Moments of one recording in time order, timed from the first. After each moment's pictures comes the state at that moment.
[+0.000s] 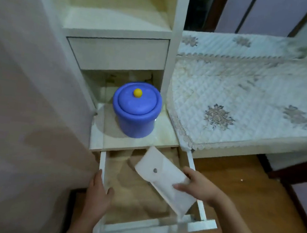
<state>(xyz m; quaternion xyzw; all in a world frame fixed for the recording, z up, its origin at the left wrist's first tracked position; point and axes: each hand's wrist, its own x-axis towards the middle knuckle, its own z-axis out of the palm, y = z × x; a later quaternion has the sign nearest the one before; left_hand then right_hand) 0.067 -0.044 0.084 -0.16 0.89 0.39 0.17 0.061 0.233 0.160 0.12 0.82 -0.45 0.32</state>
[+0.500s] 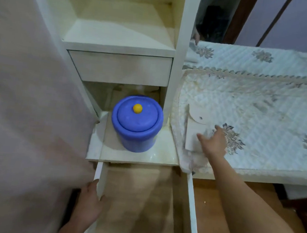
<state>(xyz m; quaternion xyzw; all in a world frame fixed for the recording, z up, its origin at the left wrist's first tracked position) 0.046 -0.038 0.083 -0.21 0.90 0.34 0.20 -0.102 0.289 0.152 0.29 0.87 -0.40 0.01</state>
